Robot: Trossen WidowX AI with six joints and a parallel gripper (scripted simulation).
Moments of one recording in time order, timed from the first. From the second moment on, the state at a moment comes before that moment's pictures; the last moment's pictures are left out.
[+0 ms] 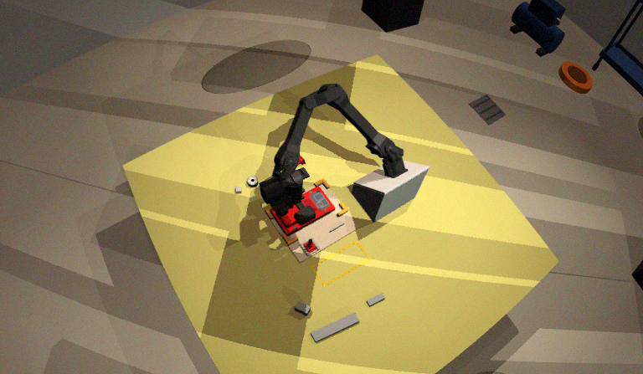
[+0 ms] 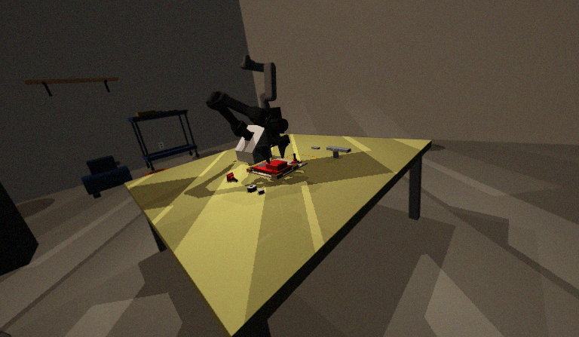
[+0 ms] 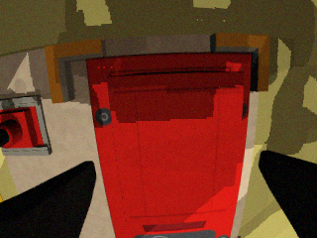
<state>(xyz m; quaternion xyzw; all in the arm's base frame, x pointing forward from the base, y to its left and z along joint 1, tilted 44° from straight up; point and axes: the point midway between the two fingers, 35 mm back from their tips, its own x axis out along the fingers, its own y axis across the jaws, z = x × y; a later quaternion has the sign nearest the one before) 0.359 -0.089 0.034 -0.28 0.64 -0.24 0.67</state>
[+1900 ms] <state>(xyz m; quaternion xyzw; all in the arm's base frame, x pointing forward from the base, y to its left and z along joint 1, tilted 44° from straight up) 0.359 -0.106 0.017 -0.29 0.64 -0.24 0.67</state>
